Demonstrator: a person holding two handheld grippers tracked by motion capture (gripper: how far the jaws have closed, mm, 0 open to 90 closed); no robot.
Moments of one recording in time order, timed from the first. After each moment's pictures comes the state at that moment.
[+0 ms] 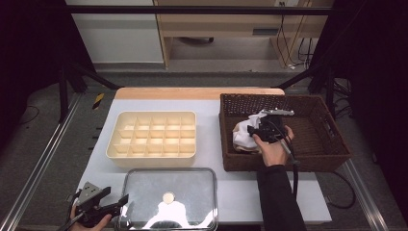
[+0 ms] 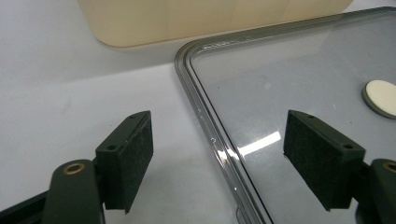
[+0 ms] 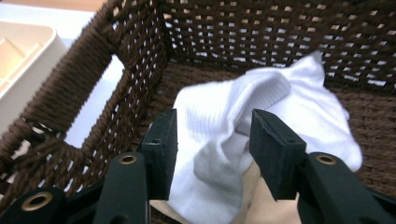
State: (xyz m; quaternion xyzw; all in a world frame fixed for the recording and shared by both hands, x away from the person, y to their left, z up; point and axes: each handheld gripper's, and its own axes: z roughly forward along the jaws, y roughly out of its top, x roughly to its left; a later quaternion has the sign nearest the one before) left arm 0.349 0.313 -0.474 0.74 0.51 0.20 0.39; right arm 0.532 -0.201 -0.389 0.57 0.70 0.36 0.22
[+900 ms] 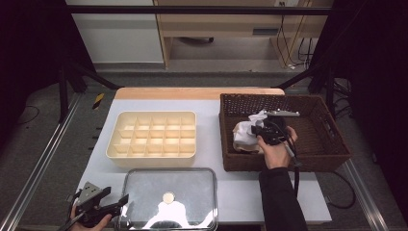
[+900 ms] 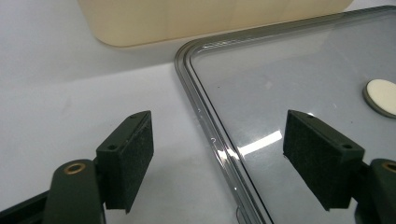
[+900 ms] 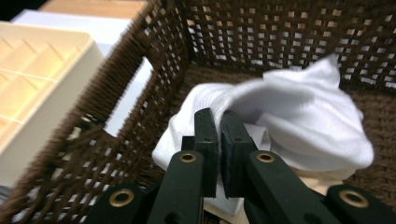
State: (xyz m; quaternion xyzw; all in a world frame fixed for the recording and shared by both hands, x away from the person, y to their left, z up) left arm 0.349 0.312 -0.474 0.74 0.51 0.20 0.39; right arm 0.516 -0.205 -0.374 0.55 0.71 0.40 0.20
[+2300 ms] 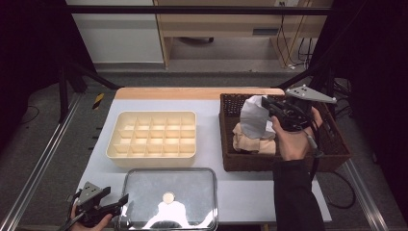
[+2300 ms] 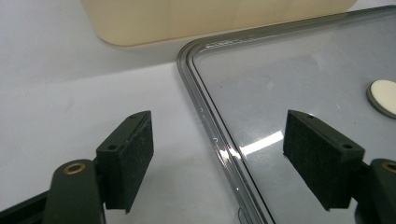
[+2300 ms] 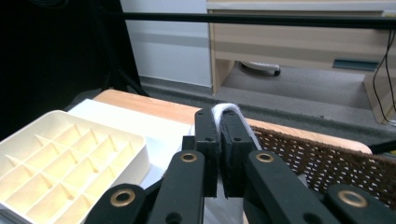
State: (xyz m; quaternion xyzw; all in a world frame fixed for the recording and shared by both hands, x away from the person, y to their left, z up) left arm 0.349 0.312 -0.474 0.74 0.52 0.20 0.39; right arm 0.477 -0.211 -0.266 0.46 0.67 0.51 0.29
